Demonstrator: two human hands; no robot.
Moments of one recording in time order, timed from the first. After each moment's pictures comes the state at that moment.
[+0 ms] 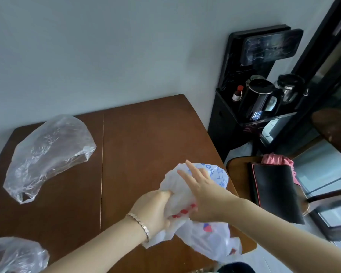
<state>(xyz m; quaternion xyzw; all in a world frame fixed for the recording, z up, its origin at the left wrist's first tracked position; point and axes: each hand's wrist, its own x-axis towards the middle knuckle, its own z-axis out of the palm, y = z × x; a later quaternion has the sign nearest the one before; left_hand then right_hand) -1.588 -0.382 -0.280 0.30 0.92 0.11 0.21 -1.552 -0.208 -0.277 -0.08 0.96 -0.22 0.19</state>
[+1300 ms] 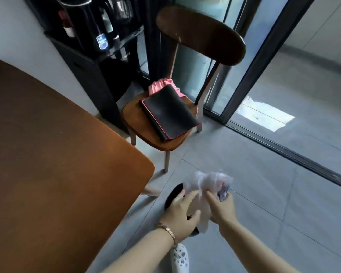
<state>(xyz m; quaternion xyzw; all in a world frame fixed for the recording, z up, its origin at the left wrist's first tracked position) -1.363 -0.224 -0.497 0.50 0.72 0.19 0.45 -1.253 -0.156 -0.514 0.72 0.33 -0.59 -0.16</state>
